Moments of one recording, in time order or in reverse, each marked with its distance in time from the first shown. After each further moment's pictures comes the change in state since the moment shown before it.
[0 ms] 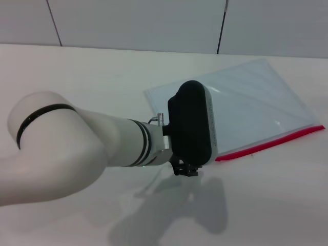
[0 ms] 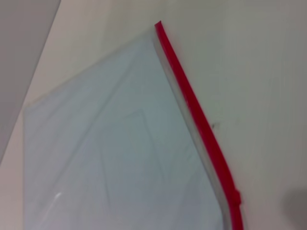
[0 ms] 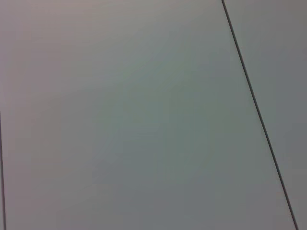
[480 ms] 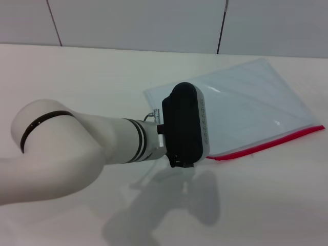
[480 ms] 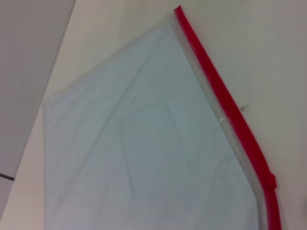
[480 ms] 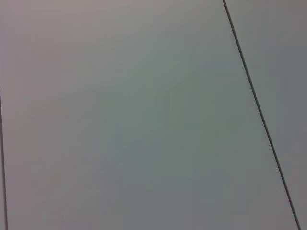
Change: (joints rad) left arm -0.021 -0.001 0.003 -0.134 -0.008 -0.155 0.044; right arm 0.003 0.000 0.000 0.002 0.000 0.000 0.000
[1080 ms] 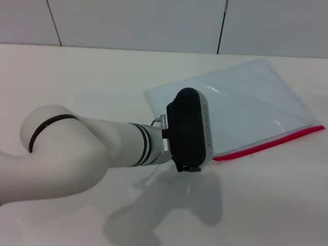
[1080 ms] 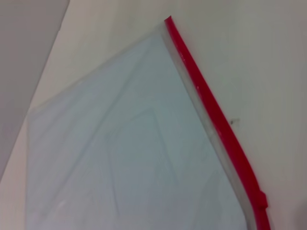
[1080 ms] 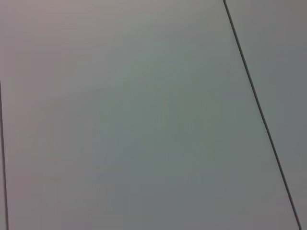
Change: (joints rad) left arm -0.045 0.000 0.038 -0.101 -0.124 -0.091 0.057; right arm 0.001 0.000 0.000 0.002 0.000 0.001 0.000
